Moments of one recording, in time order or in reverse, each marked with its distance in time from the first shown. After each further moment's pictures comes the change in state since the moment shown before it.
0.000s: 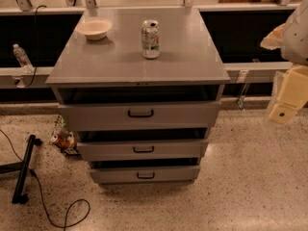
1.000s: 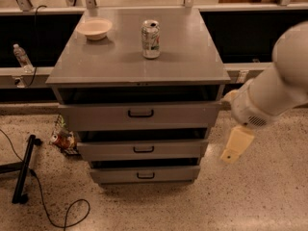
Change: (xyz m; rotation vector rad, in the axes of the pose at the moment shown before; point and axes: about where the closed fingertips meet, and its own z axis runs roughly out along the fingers) arm 0.000 0.028 0.157 -0.061 -0.082 0.047
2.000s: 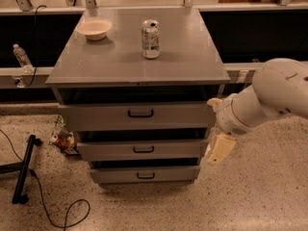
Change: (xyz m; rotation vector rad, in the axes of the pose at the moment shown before) arm -0.012 -0.011 0.072 0.032 -0.111 -0.127
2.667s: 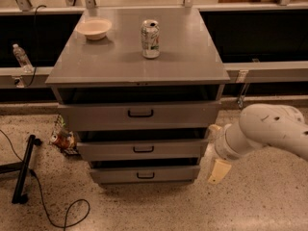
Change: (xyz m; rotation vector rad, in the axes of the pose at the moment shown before) arm 0.067 0.027 0.097 -0.025 0.062 0.028
